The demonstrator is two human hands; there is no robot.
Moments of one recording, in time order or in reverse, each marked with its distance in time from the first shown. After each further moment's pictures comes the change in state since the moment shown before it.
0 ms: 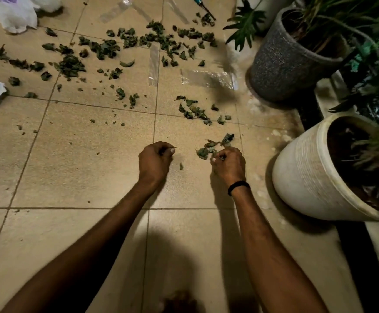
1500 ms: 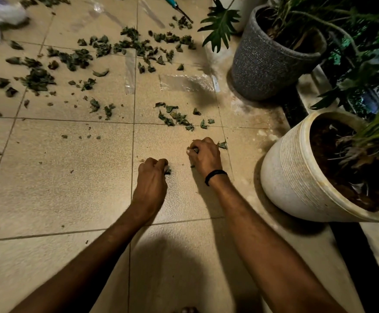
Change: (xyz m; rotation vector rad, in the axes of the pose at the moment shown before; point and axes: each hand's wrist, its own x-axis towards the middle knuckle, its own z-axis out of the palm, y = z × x) left_hand -0.006 -0.032 0.047 0.611 -0.116 0.295; right_hand 0.051 -0.006 0.020 -0.086 -0.103 -0.225
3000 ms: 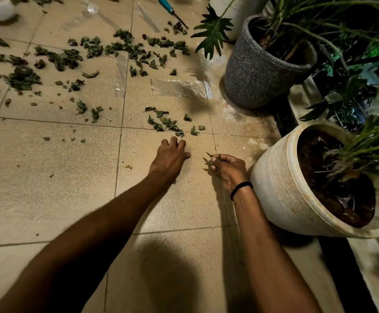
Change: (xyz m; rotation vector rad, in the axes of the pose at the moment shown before) left_hand 0.100 0.054 0.054 0.349 -0.117 0.224; right_hand -0.004 0.066 -0.053 0.951 0.145 0.566
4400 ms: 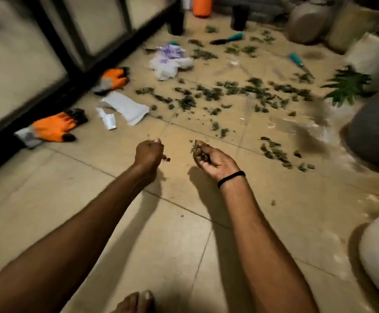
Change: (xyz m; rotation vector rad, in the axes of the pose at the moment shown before) left_hand -0.212 -0.184 -0.214 -1.075 0.587 -1.150; right_hand -0.200 -0.041 0.259 0.469 -0.804 0.580
